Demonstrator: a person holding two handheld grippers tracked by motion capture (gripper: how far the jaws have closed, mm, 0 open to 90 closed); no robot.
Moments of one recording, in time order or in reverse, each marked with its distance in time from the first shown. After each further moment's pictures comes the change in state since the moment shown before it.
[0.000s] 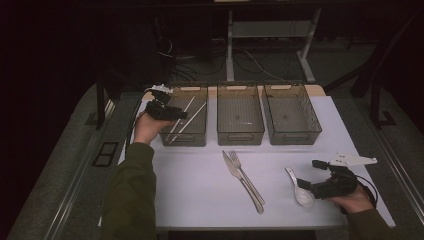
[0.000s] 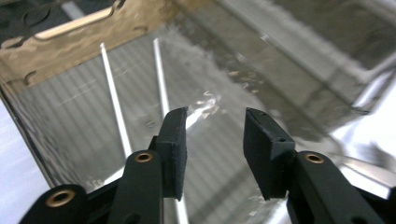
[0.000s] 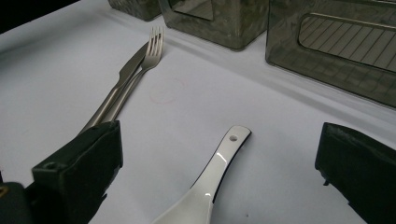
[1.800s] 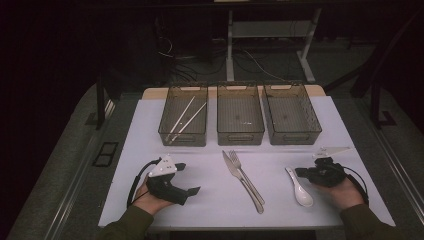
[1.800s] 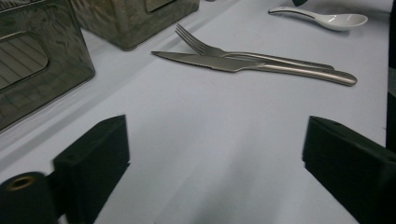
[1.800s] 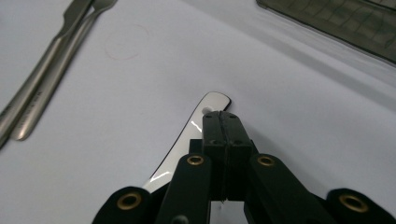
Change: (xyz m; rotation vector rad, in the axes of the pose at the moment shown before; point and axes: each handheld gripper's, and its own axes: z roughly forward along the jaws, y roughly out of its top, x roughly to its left) left arm -0.140 -0.144 -0.030 -0.125 -0.139 0.177; right arm -0.011 0.012 0.034 0.259 -0.075 -0.008
